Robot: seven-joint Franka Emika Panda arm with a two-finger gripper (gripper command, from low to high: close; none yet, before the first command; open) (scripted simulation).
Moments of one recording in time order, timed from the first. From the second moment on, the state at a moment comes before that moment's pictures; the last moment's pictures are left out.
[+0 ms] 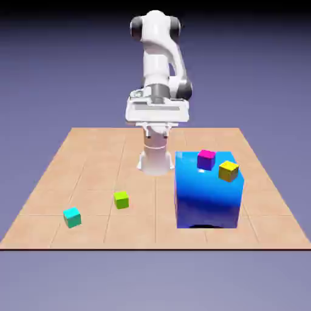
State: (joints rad) arm 0.01 -0.53 -0.02 -2.79 0.01 3.02 0.69
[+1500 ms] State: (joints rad) arm 0.07 0.47 -0.66 -2.29 0.42 2.59 -0.73
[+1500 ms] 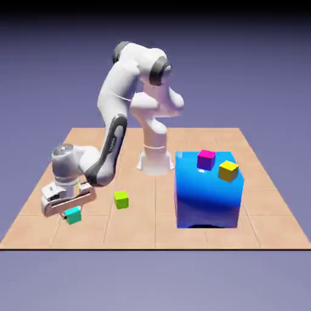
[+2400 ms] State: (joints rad) arm 0.61 -0.44 -0.09 -2.43 -0.10 1.95 -0.16
